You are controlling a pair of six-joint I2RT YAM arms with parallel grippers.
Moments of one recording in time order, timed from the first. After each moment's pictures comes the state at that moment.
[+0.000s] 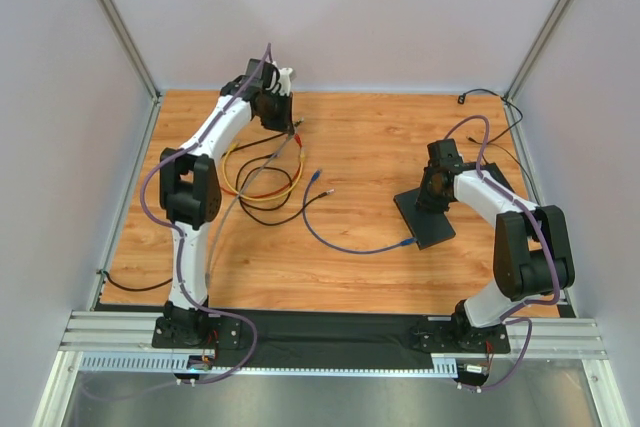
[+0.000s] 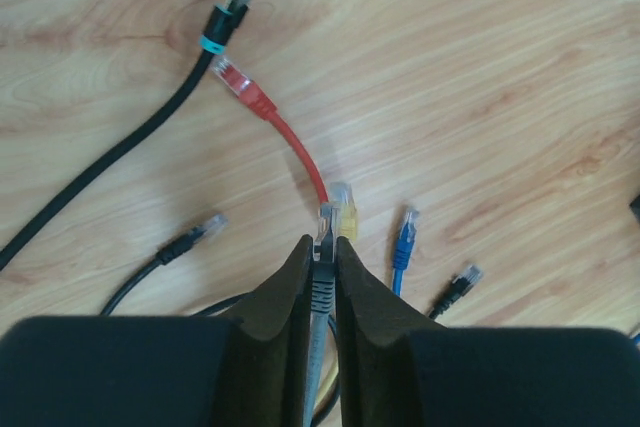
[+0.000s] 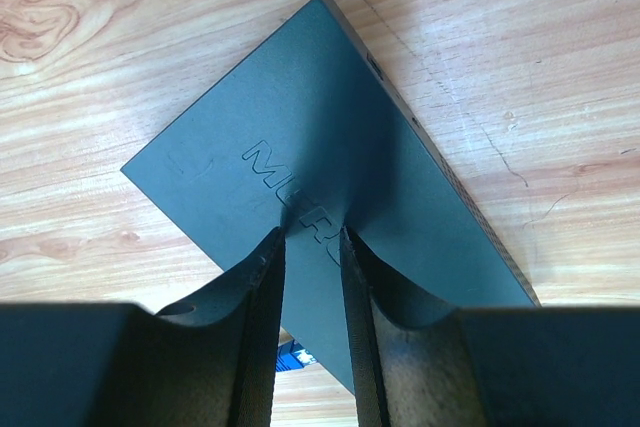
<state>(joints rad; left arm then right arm) -0.30 2.20 2.03 -0.74 0.30 -0.10 0.17 1.58 0.96 -0.54 0.05 0.49</state>
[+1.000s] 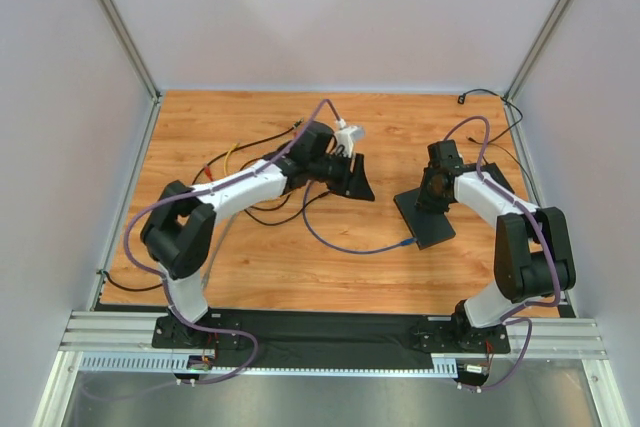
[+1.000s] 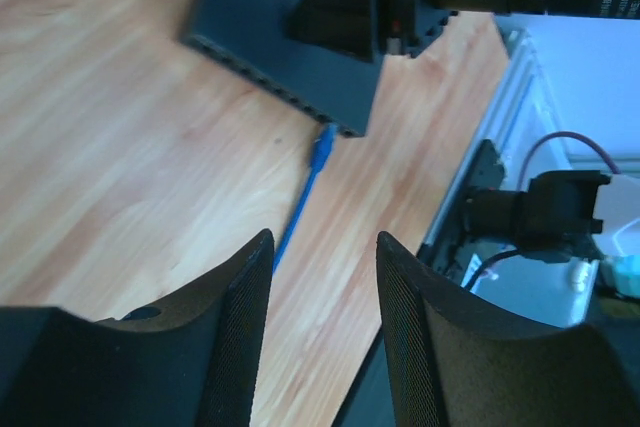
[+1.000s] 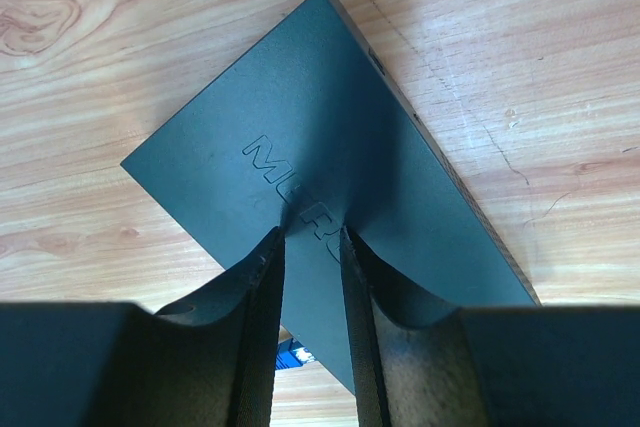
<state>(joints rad) -0.70 1.79 1.33 -0.17 0.58 -0.46 0.17 1.57 0.95 -0.53 0.05 0.48</state>
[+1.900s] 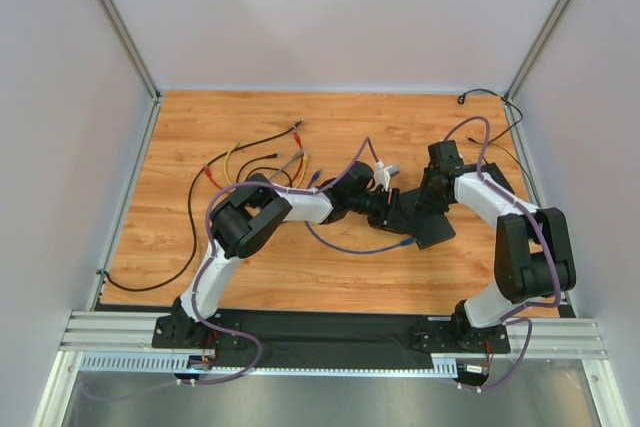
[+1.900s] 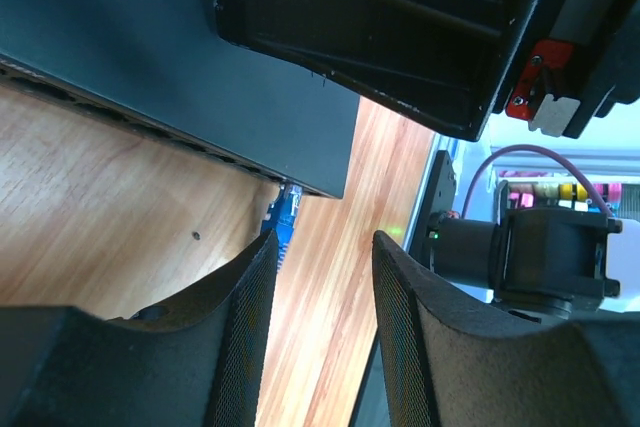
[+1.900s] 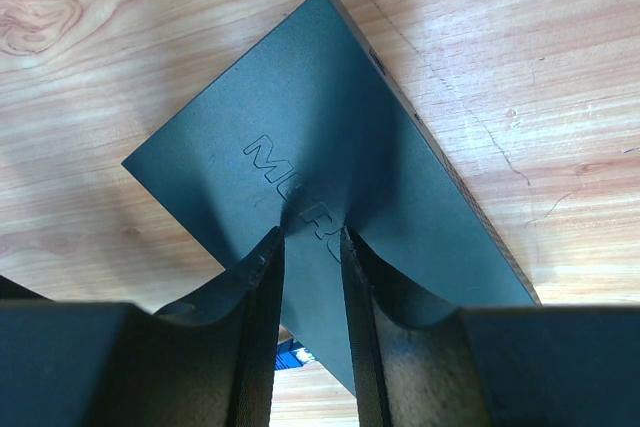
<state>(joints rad) -0.88 2.23 1.36 0.38 0.70 -0.84 0.17 1.57 0.94 -0.52 0.05 0.48</state>
